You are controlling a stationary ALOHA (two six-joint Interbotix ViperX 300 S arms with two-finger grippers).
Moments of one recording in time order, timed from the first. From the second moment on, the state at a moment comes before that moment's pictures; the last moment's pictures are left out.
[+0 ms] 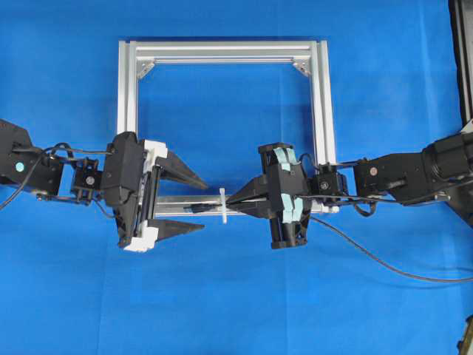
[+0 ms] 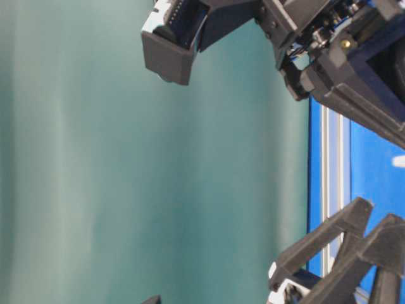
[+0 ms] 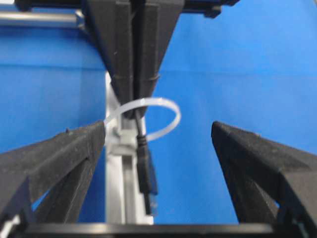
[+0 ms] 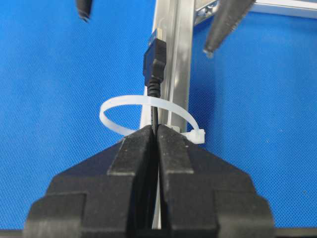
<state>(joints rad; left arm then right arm) -0.16 0.08 0.92 -0.08 -0.67 -0.09 0.13 0.17 0.78 0.07 -0.48 0.07</state>
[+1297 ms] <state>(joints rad) -0.13 0.15 0.89 -0.08 -0.59 -0.09 0.13 0.17 0.78 0.07 -0.48 0.07</state>
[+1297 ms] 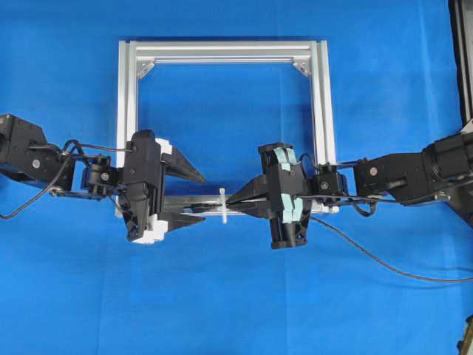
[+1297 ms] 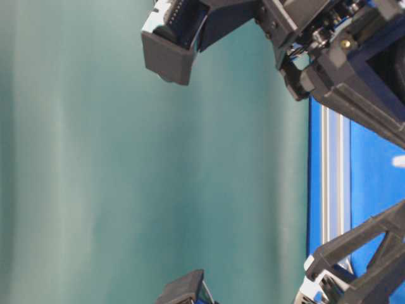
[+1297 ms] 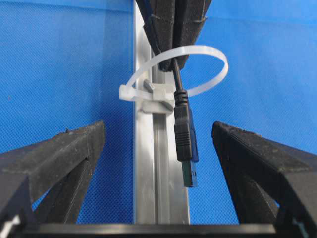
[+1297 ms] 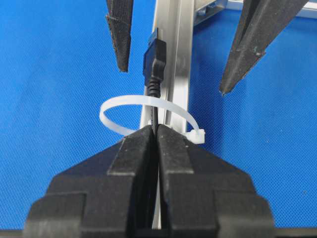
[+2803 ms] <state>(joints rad) -0.14 0.15 0.88 -0.08 -0.55 -0.10 0.12 0.17 0.78 0.07 -0.48 0.07</state>
